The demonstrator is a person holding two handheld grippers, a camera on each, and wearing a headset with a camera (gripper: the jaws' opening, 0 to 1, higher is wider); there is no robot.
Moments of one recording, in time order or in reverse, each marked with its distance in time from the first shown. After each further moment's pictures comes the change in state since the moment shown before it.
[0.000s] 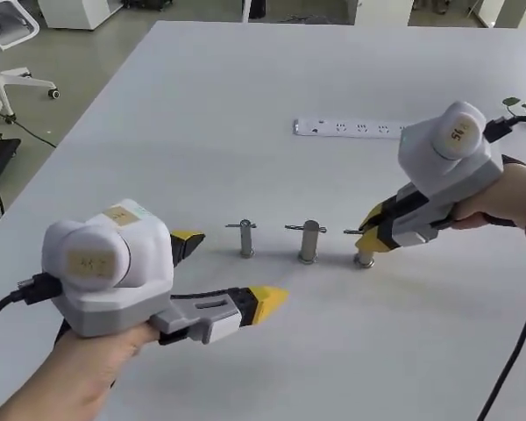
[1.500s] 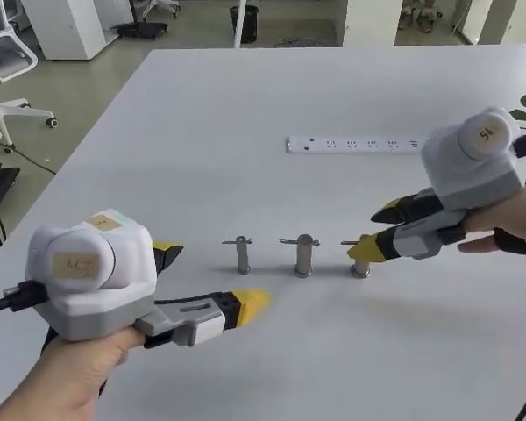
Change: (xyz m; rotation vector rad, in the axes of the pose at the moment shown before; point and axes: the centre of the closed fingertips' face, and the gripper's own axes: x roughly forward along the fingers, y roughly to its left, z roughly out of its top) left arm -0.010 0.018 0.008 -0.021 0.014 0.075; right arm -0.034 0.003 0.008 0.323 -0.205 -0.146
